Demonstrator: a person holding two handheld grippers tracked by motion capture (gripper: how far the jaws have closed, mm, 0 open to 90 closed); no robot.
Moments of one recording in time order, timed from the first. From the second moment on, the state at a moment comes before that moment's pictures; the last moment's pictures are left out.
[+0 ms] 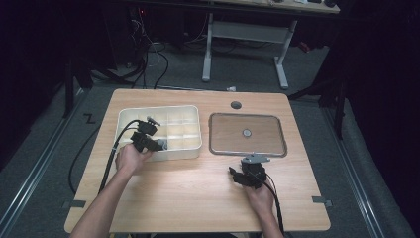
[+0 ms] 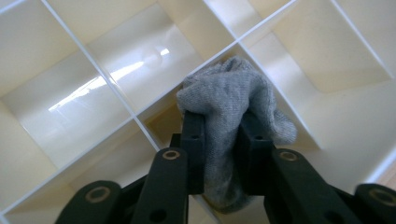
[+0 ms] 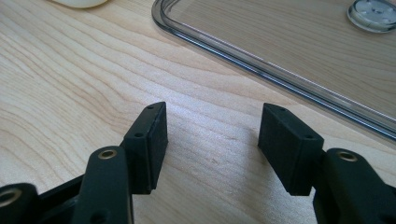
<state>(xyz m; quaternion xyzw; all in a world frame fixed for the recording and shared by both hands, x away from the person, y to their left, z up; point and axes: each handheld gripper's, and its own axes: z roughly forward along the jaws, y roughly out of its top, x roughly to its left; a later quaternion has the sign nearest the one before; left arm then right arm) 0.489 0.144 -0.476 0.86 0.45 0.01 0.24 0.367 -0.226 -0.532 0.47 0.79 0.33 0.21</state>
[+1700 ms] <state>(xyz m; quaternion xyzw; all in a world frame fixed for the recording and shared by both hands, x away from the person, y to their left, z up) 0.484 0.150 -0.474 0.84 0.47 0.07 0.27 0.367 -0.226 -0.533 0.47 0.79 0.33 0.21</state>
